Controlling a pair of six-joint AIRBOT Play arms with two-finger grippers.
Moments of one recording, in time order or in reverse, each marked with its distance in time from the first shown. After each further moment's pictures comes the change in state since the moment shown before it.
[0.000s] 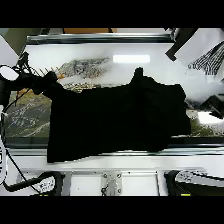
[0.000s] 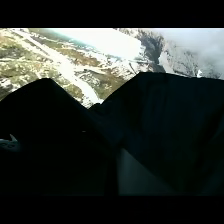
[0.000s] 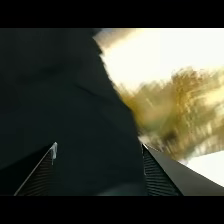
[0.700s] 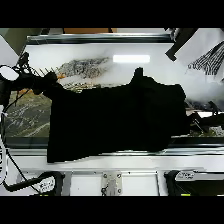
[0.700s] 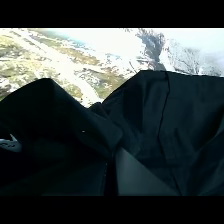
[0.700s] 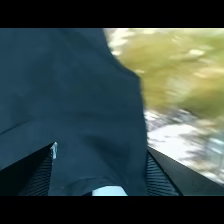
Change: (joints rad) left arm 0.000 -0.002 0.000 0.000 -0.002 0.007; right arm -0.015 -0.129 -0.246 0.142 -0.038 -0.224
